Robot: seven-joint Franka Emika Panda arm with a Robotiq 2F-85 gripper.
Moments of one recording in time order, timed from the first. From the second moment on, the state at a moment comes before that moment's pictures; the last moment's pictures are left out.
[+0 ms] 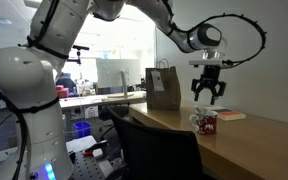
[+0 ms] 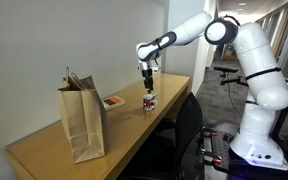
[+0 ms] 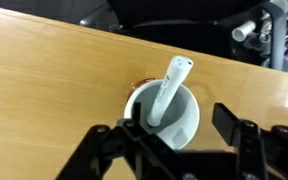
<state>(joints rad) -0.20 0.51 -0.11 -1.57 0.03 1.82 -0.39</state>
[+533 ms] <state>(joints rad) -0.22 0.61 -0.09 -1.47 0.03 1.75 -0.39</state>
